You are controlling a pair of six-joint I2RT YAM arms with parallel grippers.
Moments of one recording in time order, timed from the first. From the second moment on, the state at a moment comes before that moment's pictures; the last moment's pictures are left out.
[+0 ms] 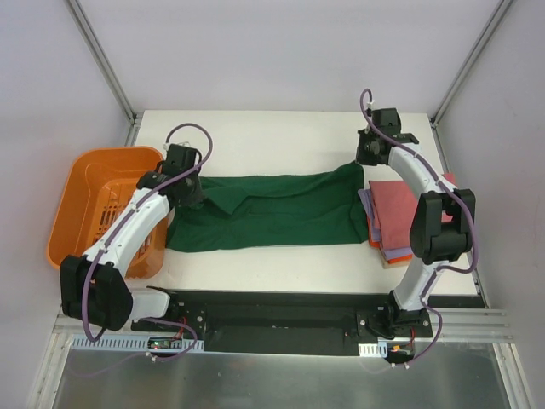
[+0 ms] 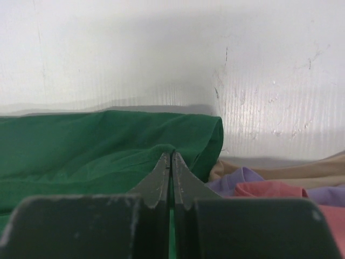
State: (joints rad) left arm -0.26 1.31 1.08 -0.73 -0.17 -0.45; right arm 0.15 1.83 1.50 -0.55 -0.03 0.20
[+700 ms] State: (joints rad) left arm -0.27 1.14 0.90 -0.78 -0.19 -0.62; right arm 0.15 1.68 1.31 -0.61 0.07 0.14
